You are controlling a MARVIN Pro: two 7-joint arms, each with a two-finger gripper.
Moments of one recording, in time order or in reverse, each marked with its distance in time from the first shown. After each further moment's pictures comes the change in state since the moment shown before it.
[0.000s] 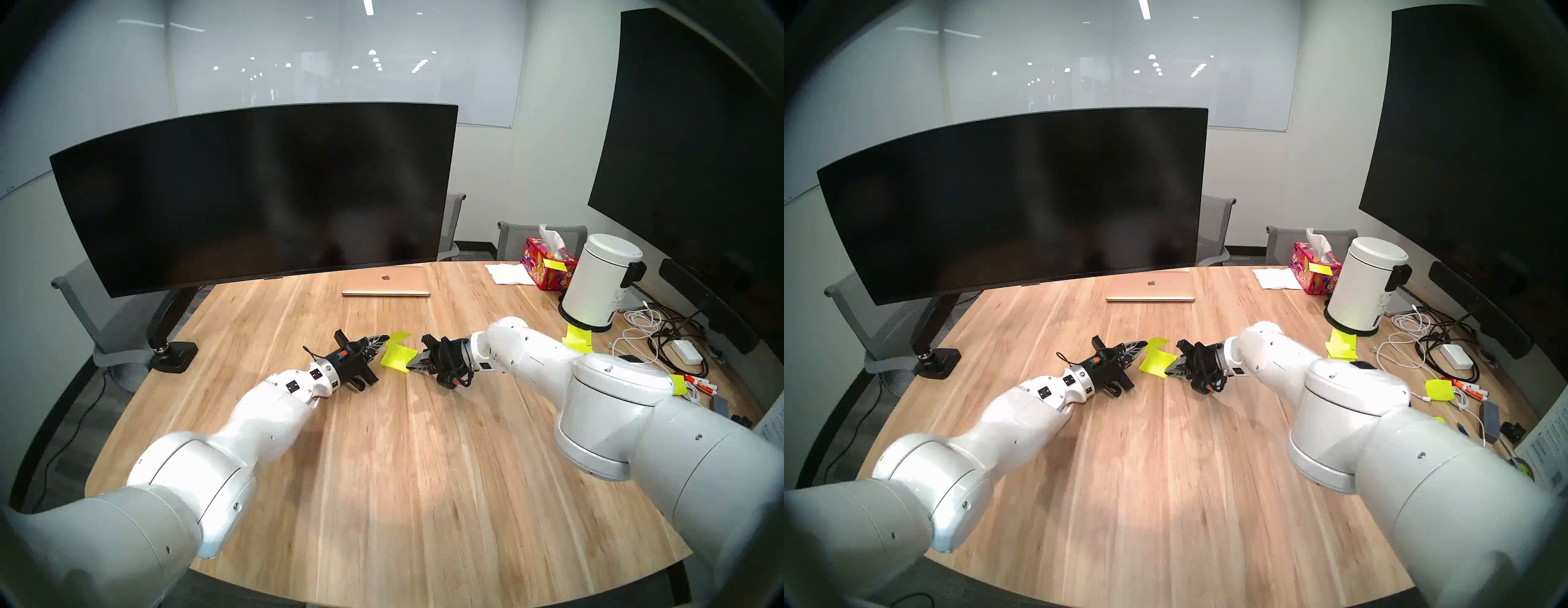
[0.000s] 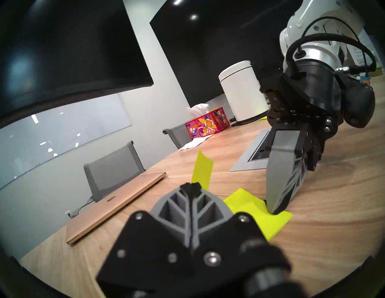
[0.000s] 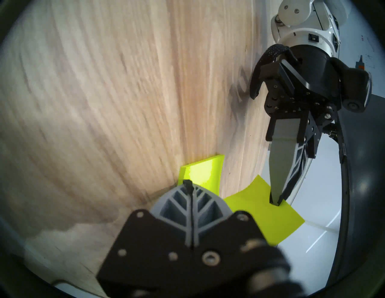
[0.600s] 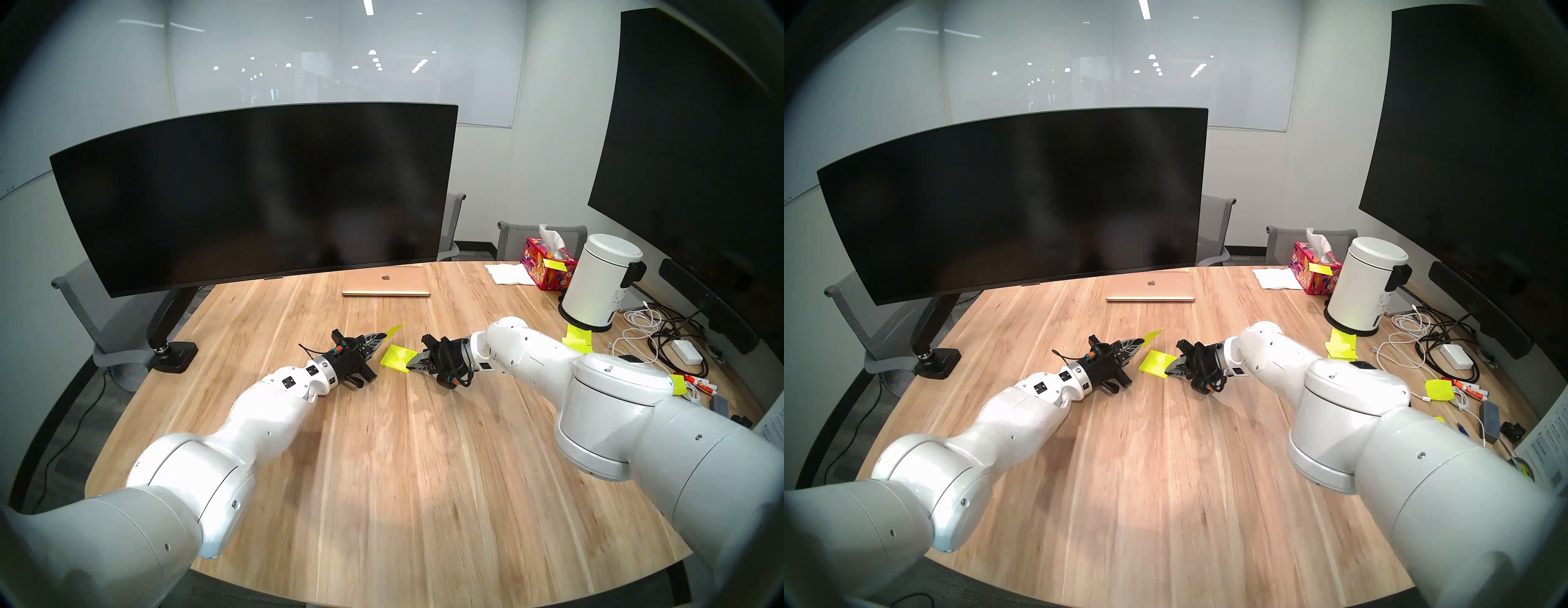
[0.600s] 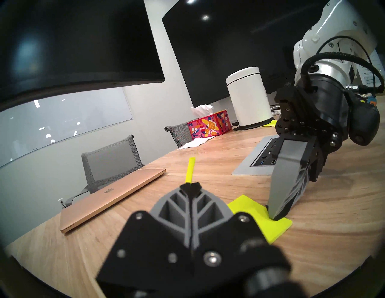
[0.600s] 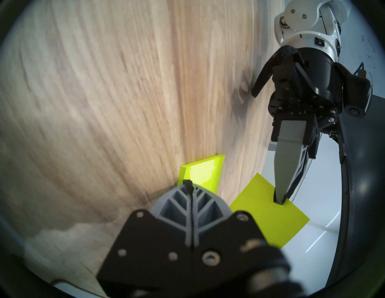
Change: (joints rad) left arm 0.011 0.000 -0.050 -0.017 -0.071 0.050 -0.087; right arm 0.000 0.000 -0.001 0.000 -0.002 0.004 -0.001
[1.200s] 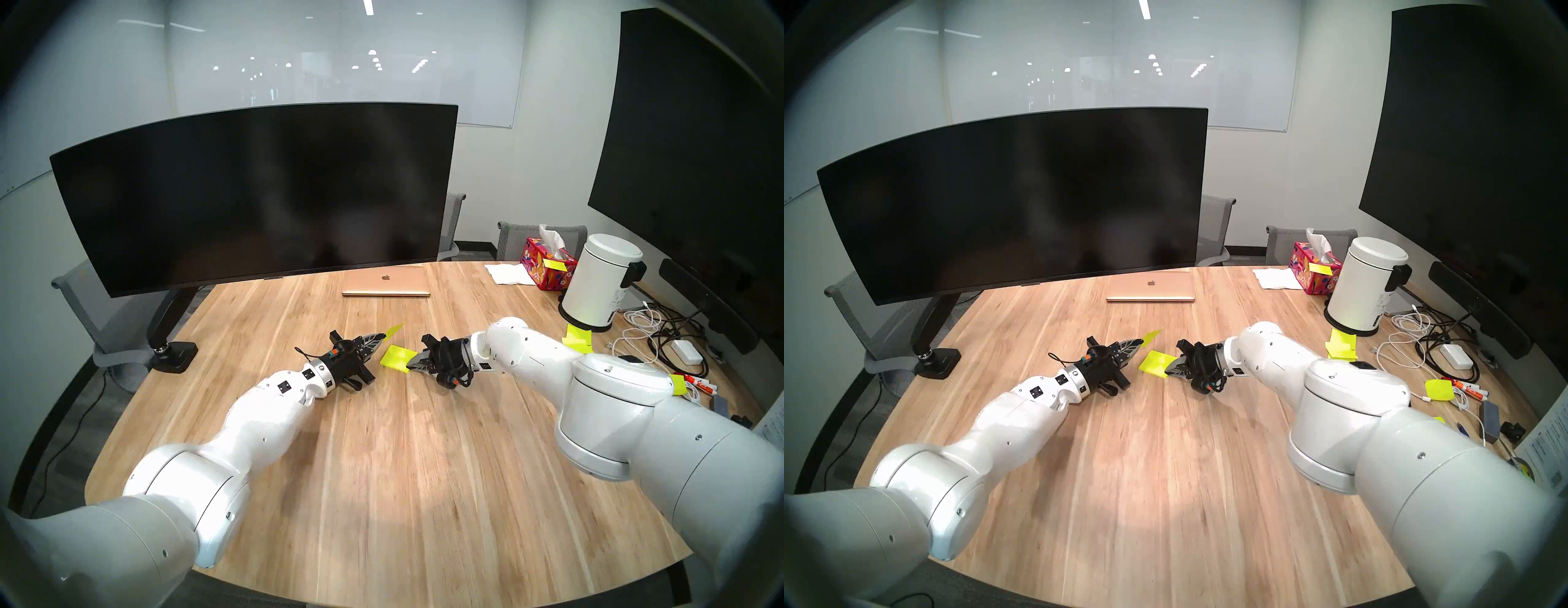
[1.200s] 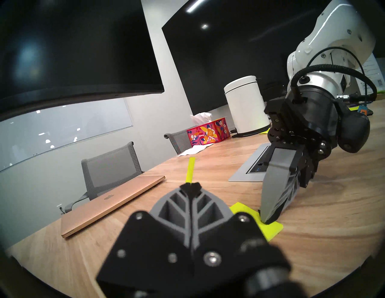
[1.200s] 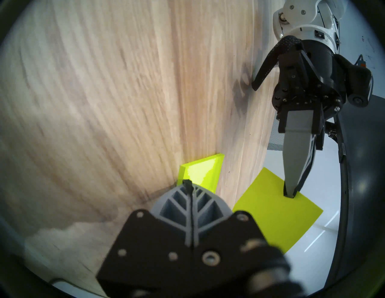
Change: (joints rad) left arm 0.050 0.025 -0.015 -0.072 -0.011 -0.033 -0.019; right arm -0.002 0.001 0.000 0.000 -0.001 0.009 -0.010
